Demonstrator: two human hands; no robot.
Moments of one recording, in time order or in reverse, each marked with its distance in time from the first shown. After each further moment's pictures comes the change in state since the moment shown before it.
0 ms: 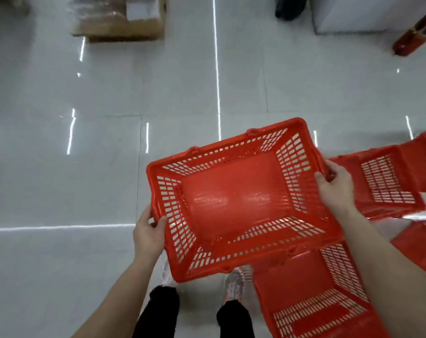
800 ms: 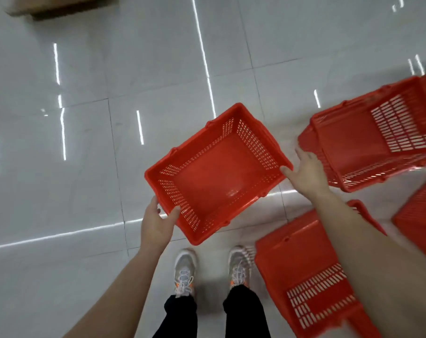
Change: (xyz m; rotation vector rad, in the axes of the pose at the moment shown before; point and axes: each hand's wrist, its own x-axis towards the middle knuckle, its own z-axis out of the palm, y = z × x) left_hand 0.017 -0.085 0.115 0.321 -0.154 0.013; right_hand 0.005 0.160 0.108 -0.236 -0.225 0.069
